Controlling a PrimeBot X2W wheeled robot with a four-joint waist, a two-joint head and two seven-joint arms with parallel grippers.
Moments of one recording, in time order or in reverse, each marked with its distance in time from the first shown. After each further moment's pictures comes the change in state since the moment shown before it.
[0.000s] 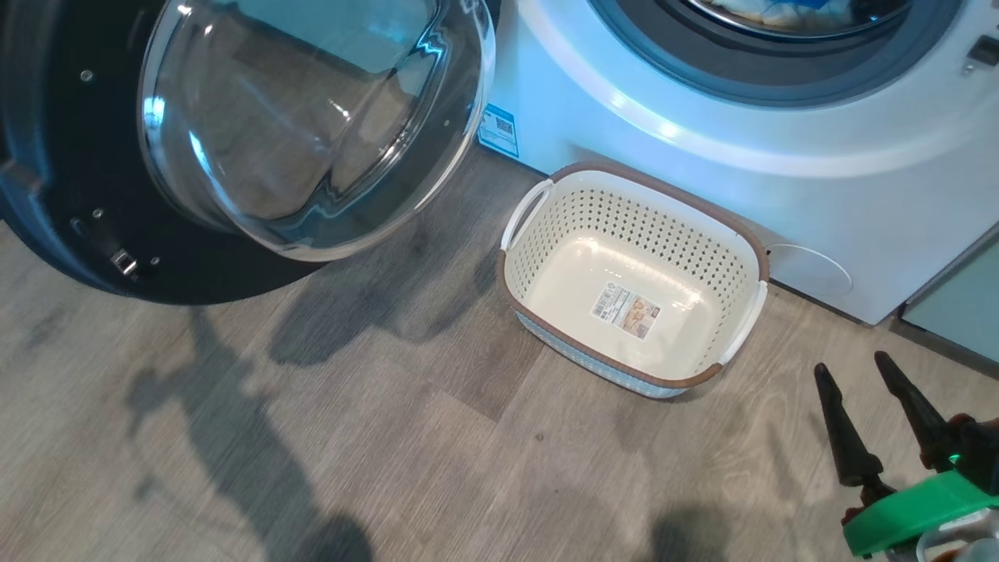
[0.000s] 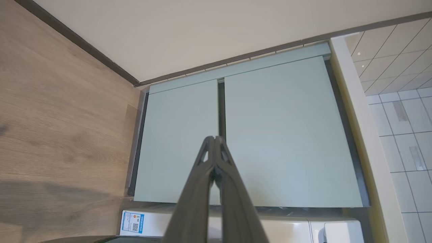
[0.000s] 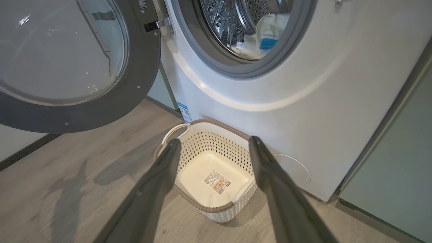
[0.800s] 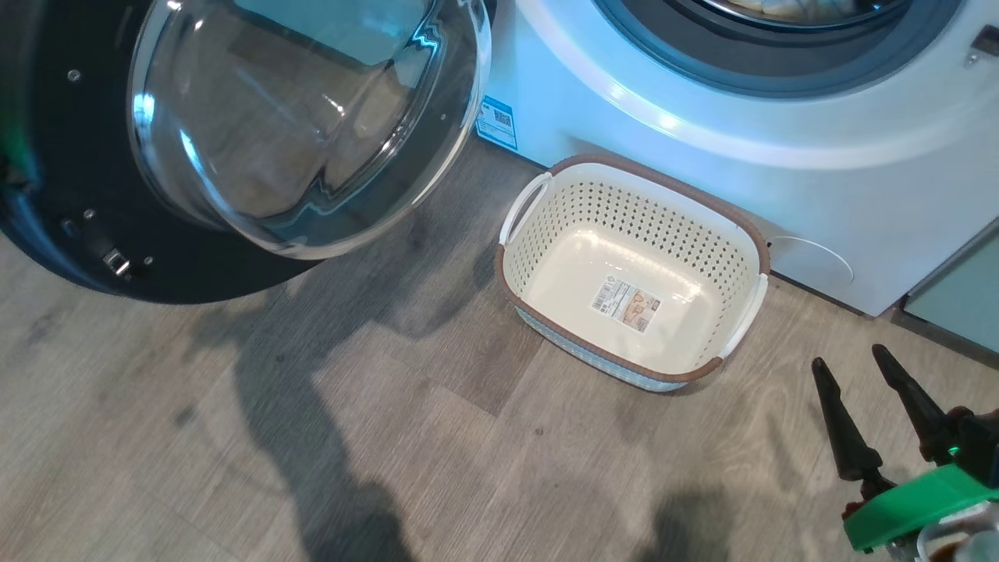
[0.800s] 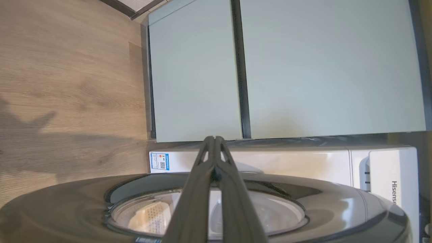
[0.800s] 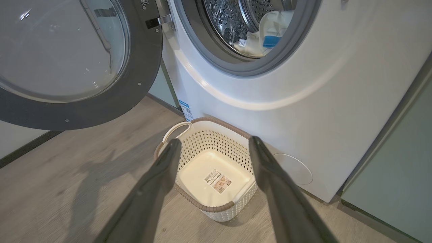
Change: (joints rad) left arm -0.131 -0.099 -0.184 0.081 0.095 0.005 0.189; right arm -0.017 -0.013 0.017 0.003 0.000 0.000 0.000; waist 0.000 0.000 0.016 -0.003
